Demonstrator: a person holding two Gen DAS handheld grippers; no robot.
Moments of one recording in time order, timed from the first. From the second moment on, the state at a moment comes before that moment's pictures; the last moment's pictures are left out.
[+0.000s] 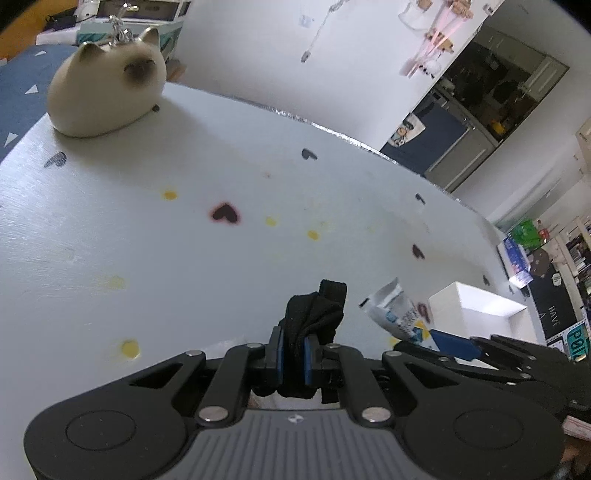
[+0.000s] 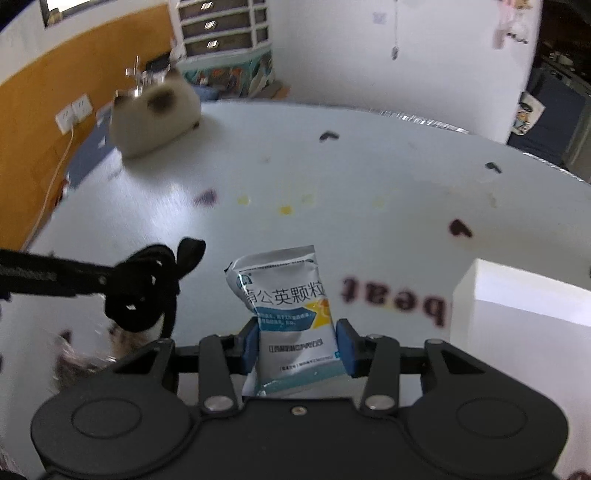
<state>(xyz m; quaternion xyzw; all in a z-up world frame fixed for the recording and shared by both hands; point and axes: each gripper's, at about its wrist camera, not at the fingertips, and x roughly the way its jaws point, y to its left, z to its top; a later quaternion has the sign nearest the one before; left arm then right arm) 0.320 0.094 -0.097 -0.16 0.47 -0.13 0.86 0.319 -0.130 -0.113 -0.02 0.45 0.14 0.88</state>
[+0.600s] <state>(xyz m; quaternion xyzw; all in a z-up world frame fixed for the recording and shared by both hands) 0.275 0.065 -0.045 -0.16 0.40 -0.19 0.88 0.229 -0.160 -0.044 0.05 0.36 0.07 0.93</state>
